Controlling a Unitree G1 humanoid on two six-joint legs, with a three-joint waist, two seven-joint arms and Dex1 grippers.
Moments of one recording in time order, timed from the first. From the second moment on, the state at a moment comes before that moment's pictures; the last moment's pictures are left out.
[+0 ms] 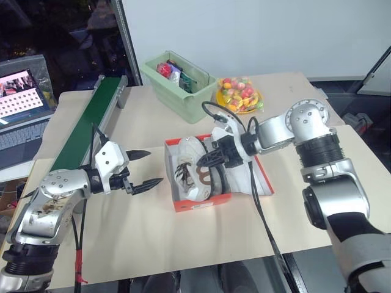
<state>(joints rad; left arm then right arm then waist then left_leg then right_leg) -0.20 0.78 0.11 -0.27 -0.41 0.33 -0.96 -1.17 -0.42 0.17 0.50 1.22 1.61 0.13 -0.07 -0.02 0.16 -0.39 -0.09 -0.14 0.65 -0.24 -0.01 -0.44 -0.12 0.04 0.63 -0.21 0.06</state>
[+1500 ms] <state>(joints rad) -0.23 0.76 0.09 -0.30 -0.41 0.35 -0.92 -1.21 -0.06 0.06 0.75 0.44 1.33 0.43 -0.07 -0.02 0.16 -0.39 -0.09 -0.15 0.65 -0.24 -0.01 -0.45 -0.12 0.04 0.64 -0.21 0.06</state>
